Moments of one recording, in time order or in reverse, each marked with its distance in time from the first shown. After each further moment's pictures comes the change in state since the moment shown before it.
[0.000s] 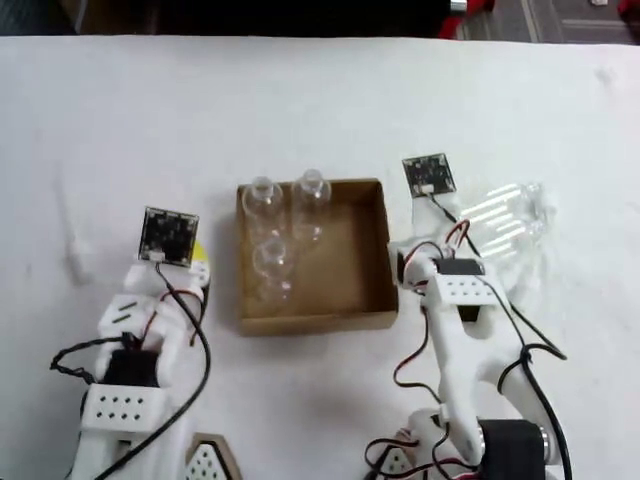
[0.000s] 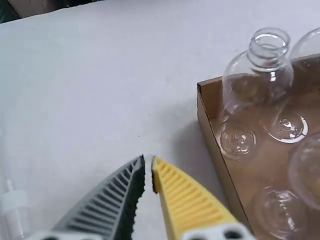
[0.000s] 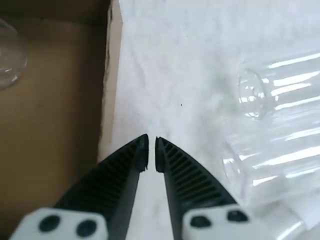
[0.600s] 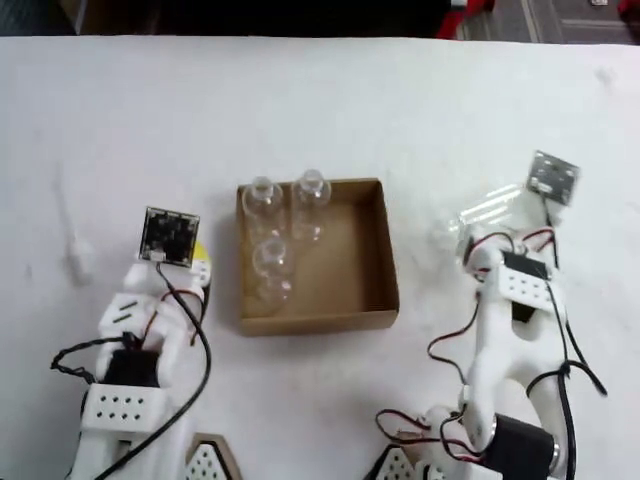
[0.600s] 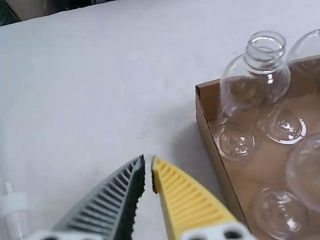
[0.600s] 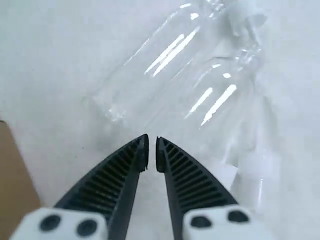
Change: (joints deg) left arm 0.3 0.0 0.0 -0.4 0.0; right arm 20.4 0.1 -4.9 0.0 -19.0
